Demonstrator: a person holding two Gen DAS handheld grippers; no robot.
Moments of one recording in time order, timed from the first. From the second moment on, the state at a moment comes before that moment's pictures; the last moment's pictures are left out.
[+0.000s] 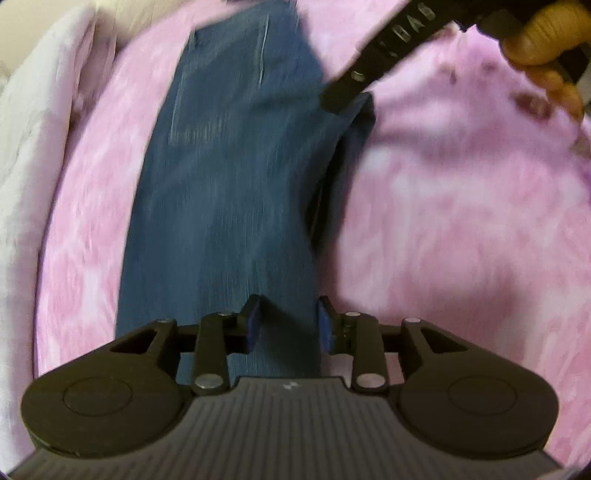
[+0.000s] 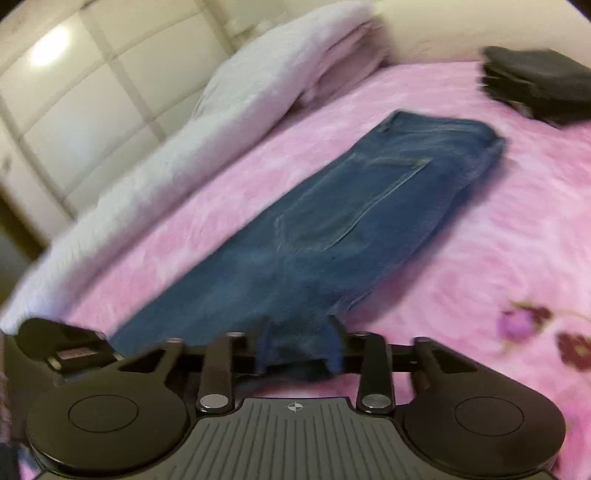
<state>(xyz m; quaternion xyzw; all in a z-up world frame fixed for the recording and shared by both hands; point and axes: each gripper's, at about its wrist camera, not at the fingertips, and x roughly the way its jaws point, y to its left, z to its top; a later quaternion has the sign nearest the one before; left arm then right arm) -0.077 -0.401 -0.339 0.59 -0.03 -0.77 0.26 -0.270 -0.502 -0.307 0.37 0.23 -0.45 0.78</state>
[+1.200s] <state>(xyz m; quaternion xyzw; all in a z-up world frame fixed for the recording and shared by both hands) 0.230 -0.392 -0.325 0.59 0.24 -0.57 0.52 -0.140 -0.415 -0.258 0.29 0.40 -0.28 0.82</state>
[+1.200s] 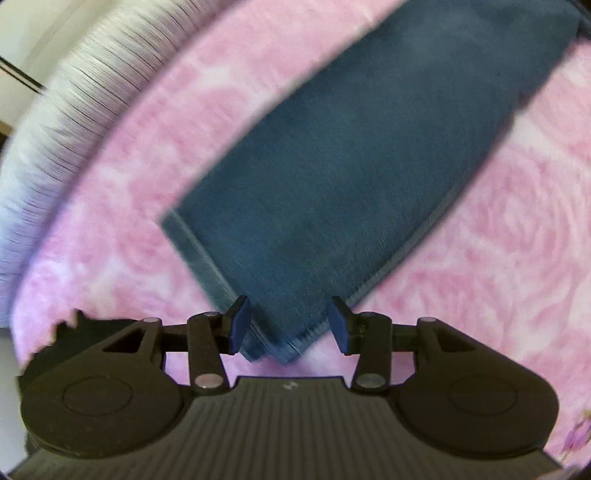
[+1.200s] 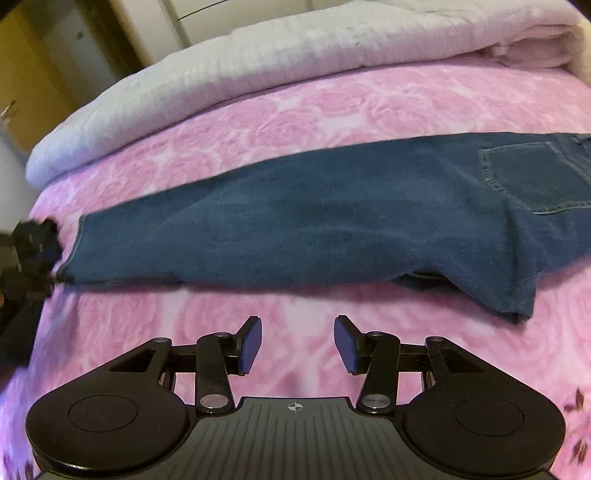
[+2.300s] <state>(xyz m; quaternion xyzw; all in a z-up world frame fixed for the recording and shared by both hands) 0.215 -0.223 -0.133 0.35 0.36 -0.57 0.65 -0.225 -0.268 -0.086 0.27 0.38 -0.46 0.75</state>
